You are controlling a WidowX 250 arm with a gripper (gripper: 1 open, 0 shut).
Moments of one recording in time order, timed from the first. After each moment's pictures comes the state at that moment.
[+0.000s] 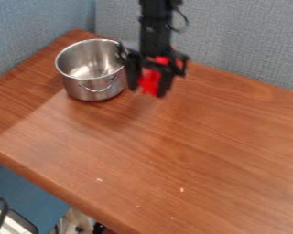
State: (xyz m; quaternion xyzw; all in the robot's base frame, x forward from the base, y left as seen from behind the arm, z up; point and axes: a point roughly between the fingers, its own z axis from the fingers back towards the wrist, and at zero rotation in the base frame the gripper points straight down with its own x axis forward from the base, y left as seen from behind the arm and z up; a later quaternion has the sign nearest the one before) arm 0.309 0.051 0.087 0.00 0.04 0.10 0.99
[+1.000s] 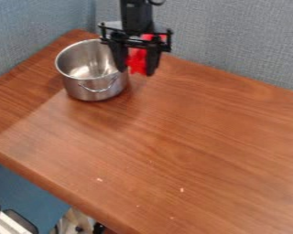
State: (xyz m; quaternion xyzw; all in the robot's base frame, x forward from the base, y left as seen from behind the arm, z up) arm 0.320 0.039 0.099 -0.02 0.01 0.10 0.99
